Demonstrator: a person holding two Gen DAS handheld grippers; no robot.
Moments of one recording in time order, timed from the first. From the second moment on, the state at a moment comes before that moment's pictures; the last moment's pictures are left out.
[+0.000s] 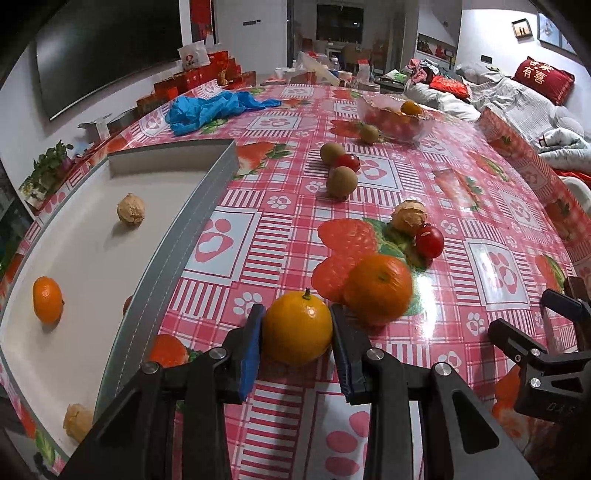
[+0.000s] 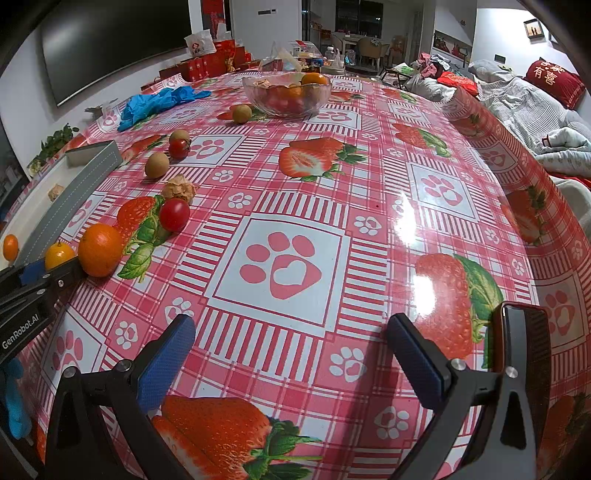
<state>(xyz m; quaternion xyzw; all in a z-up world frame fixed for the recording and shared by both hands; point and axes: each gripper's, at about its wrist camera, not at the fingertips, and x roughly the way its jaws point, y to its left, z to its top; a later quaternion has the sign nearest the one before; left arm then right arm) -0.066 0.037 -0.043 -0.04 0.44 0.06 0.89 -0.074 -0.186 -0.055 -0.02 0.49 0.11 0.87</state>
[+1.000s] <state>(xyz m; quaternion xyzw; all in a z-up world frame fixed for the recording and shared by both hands) -0.073 0.043 -0.042 -0.05 0.46 0.04 0.89 -0.041 -0.153 -0.051 -0.01 0.52 0.13 0.85</state>
